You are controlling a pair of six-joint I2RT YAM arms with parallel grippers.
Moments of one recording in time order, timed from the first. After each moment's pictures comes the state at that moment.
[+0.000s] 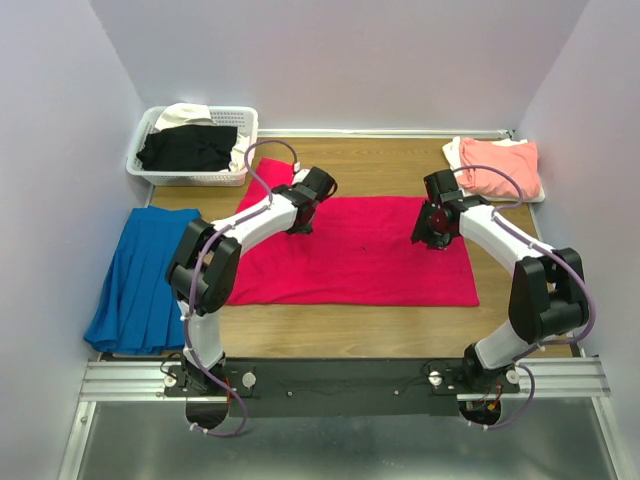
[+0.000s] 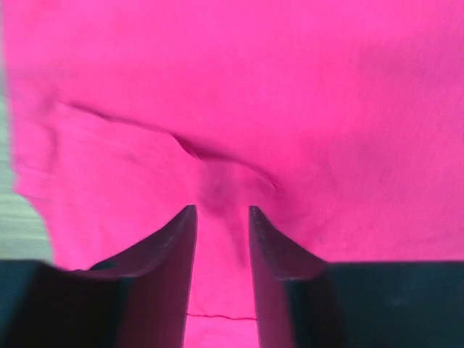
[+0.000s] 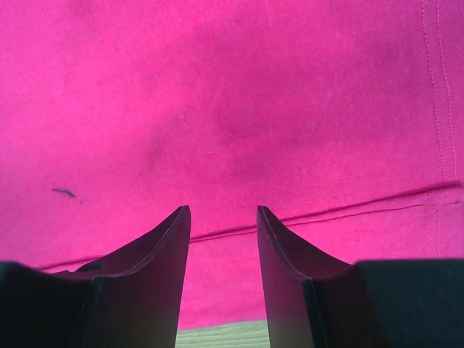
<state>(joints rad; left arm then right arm) -0.61 1.89 1.39 -0.65 -0.42 -0.44 0.27 1.58 1.08 -0.63 0.12 0.59</state>
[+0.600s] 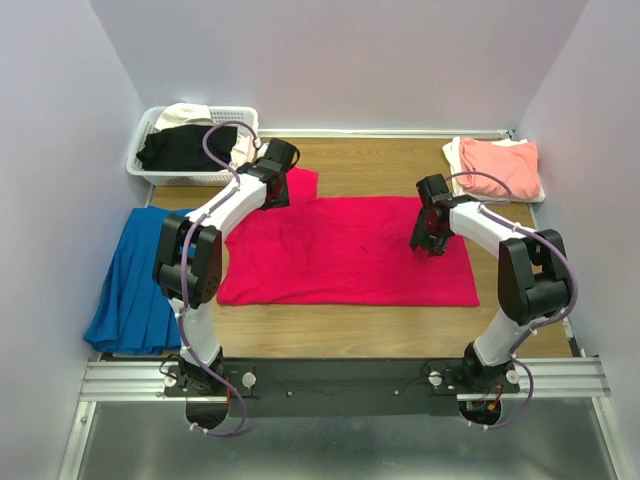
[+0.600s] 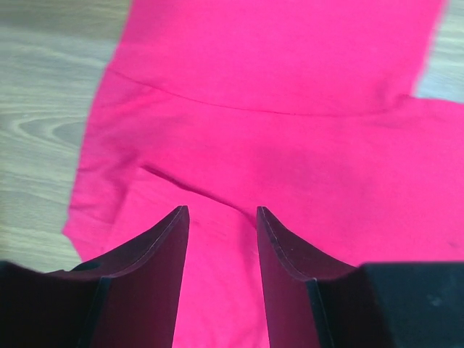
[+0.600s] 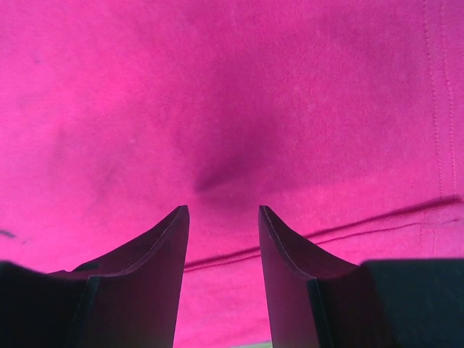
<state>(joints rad) -0.42 1.89 1.52 -0.64 -0.34 -0.46 0.27 1.70 1.09 -0.63 0.17 0.59</state>
